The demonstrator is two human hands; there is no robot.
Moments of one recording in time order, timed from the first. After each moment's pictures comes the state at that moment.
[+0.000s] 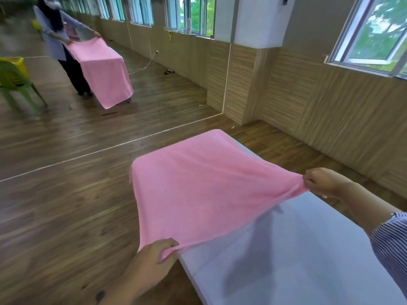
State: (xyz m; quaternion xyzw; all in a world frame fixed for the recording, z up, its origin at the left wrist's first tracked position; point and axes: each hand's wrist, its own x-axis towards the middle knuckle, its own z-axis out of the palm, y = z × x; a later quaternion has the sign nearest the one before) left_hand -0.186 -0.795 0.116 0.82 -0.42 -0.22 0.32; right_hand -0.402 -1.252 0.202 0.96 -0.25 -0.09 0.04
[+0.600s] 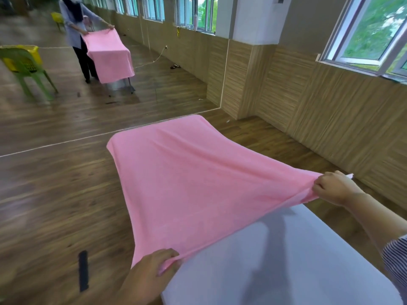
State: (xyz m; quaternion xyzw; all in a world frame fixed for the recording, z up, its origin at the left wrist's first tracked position) left_hand -0.455 -0.824 0.094 0.82 -0.38 -0.22 0.36; right_hand -0.648 -1.308 0.184 0.94 -0.29 -0.08 0.16
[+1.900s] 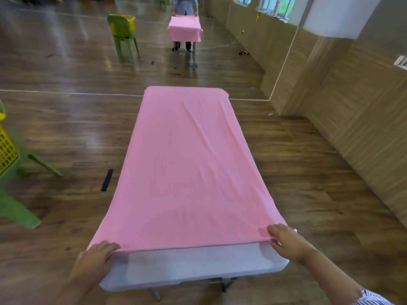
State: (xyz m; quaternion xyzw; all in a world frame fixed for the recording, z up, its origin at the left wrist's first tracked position) left_hand -0.793 -0.796 -0.036 0.98 -0.16 -0.01 0.15; right_hand -0.894 -1.366 0.031 0.99 0.05 -0.13 -0.09
